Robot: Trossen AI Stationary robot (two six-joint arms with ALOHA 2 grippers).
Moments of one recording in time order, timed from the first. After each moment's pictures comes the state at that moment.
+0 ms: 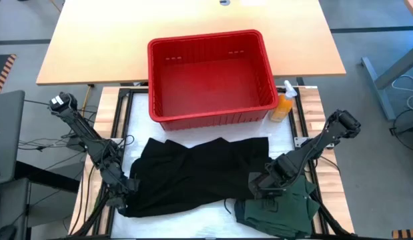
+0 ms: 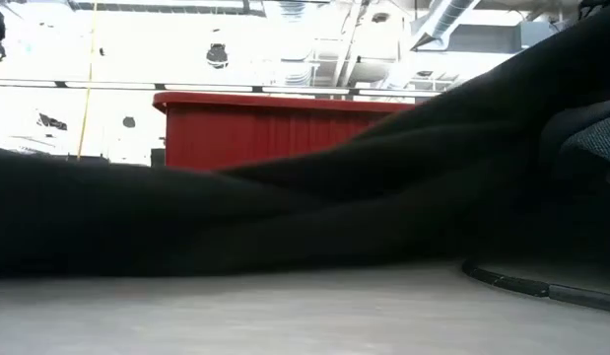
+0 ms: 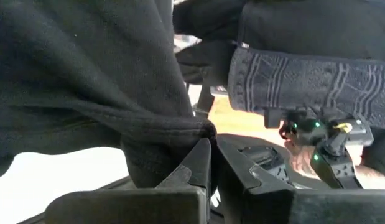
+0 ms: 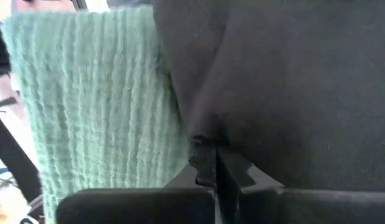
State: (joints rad) left arm -0.84 0.81 0.29 0.11 0.44 -1.46; right arm 0.59 1.51 1.27 -1.07 -0.23 0.84
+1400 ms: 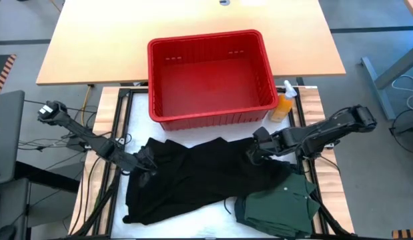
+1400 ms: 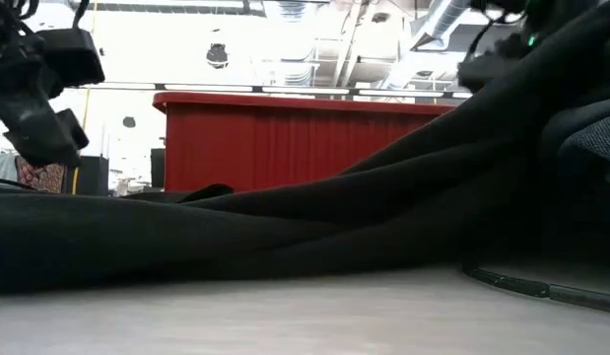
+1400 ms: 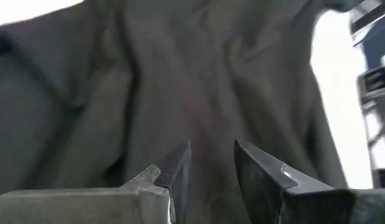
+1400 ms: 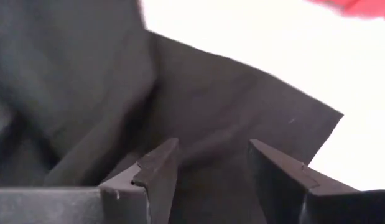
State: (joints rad) left arm -0.52 0.77 0.31 -0.20 -0.26 -0.83; right arm 0.22 1.24 0.83 -0.87 0.37 1.17
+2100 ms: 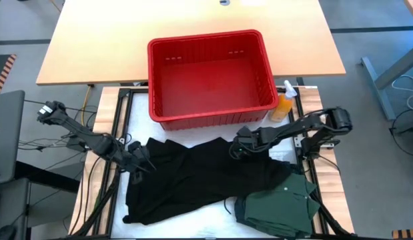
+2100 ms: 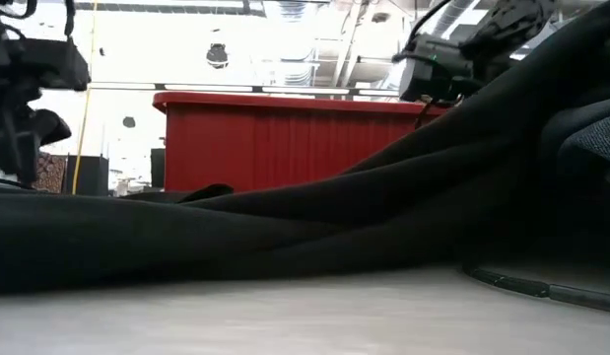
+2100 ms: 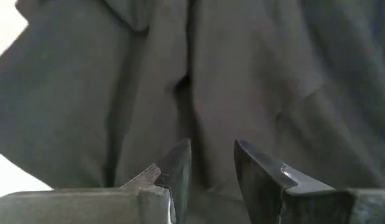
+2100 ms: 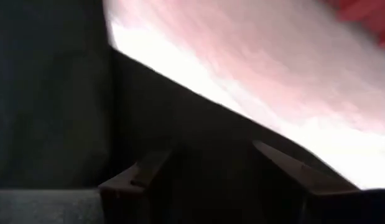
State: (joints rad) left arm -0.51 0.78 0.45 -0.69 -0.19 -0.78; right arm 0.02 1.58 0.79 -0.54 0.36 0.85
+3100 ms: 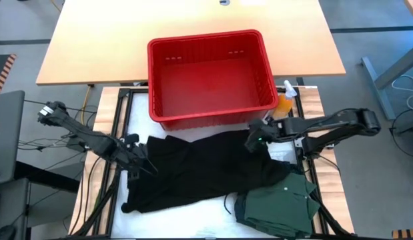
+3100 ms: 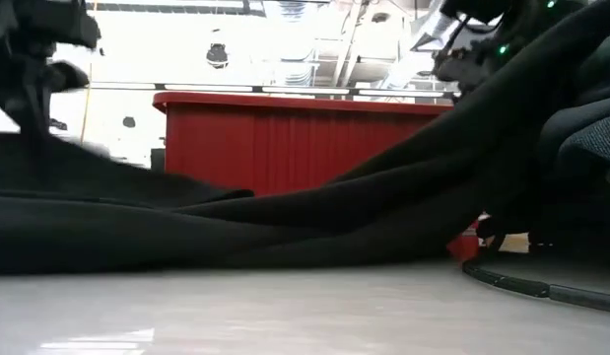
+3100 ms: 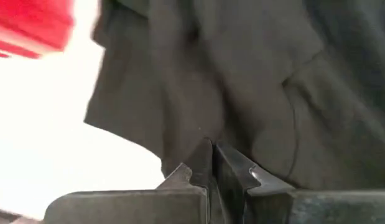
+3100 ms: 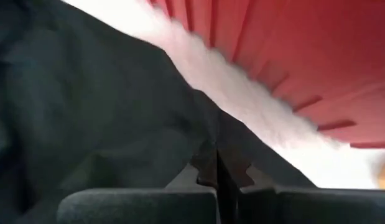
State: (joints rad) left arm -0.50 0.93 0.72 -1.06 -0.28 -0.63; right arm 0.01 1.17 0.79 -0.66 0.40 0.66
